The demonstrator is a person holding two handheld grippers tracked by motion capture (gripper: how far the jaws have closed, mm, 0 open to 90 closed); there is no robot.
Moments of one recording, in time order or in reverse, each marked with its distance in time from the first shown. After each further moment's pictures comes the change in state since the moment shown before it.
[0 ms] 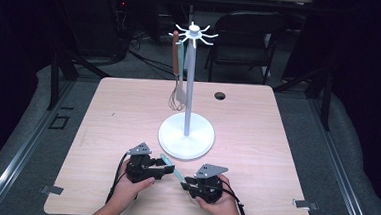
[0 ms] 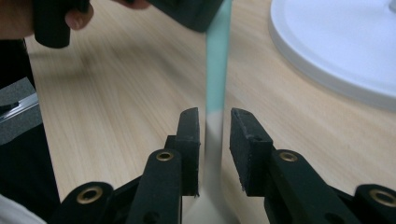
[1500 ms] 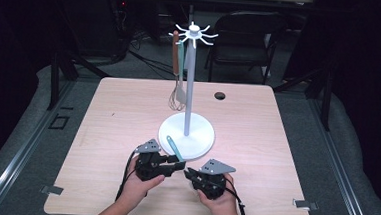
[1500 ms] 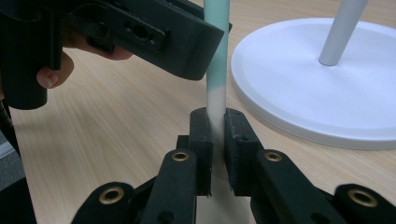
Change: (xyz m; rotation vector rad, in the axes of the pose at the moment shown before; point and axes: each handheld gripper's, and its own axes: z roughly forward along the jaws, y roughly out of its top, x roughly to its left) left arm -0.032 0.028 0.007 -0.067 -0.052 0.055; right arm 0.002 0.014 -0.014 -0.171 -0.116 0.046
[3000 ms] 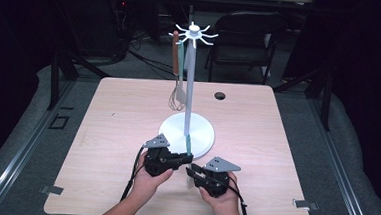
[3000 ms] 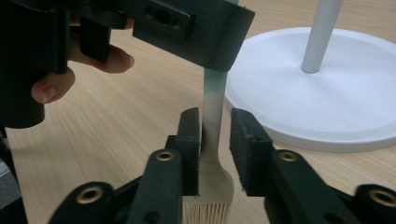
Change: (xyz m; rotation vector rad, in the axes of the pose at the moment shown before) left arm -0.011 0.019 0.013 -0.019 -0.044 0.007; right arm -0.006 0.002 -0.005 -0.052 -0.007 0.054
